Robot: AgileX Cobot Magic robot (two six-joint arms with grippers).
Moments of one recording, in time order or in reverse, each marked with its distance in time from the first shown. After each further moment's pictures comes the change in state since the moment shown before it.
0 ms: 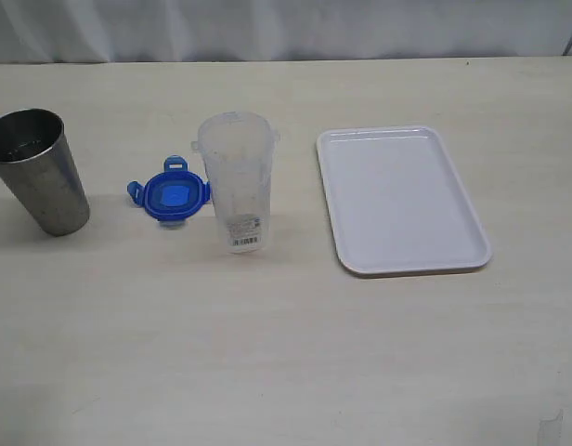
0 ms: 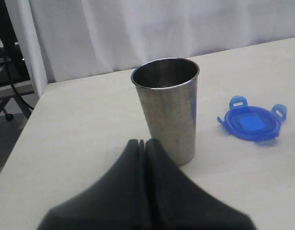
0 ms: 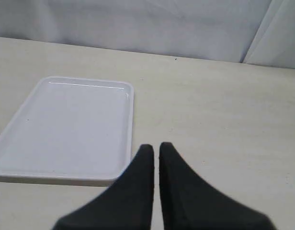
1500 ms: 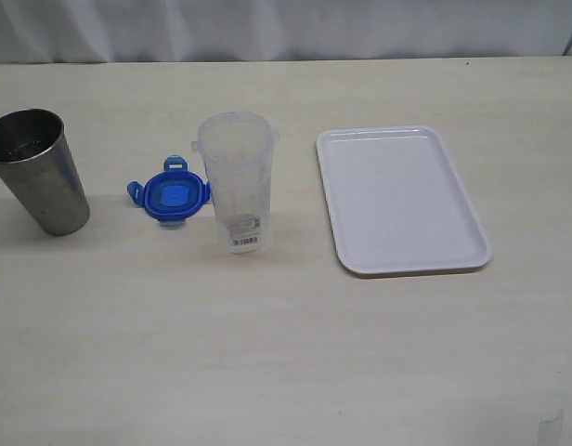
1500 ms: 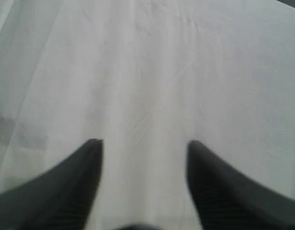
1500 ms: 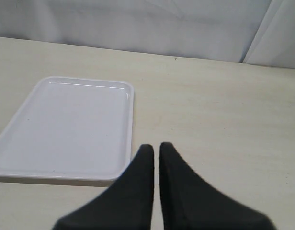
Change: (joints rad) left arm 0.000 0.331 -0.072 0.207 -0.941 -0.572; right arm 0.000 0.000 0.000 0.000 0.000 0.000
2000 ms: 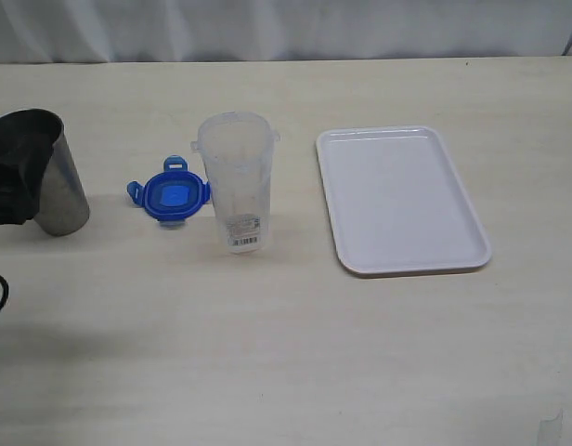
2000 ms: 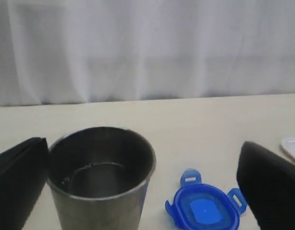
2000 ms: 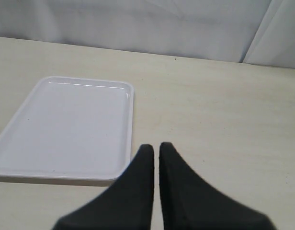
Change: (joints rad) left arm 0.000 0.989 -0.045 -0.115 -0.352 0.328; right arm 0.000 0.000 0.000 0.000 0.000 0.000
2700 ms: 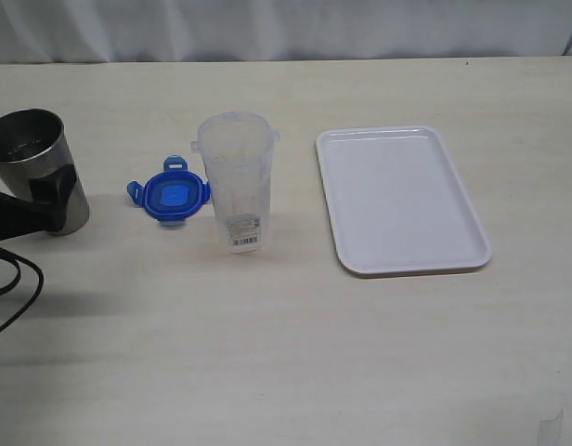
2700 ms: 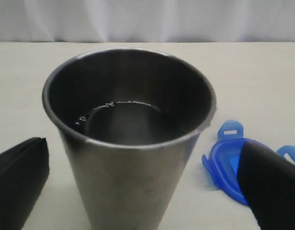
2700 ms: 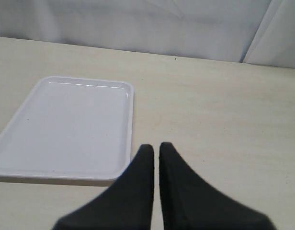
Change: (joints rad) left arm 0.000 0.370 -0.095 -0.086 -0.075 0.059; right arm 0.000 0.000 0.000 0.000 0.000 0.000
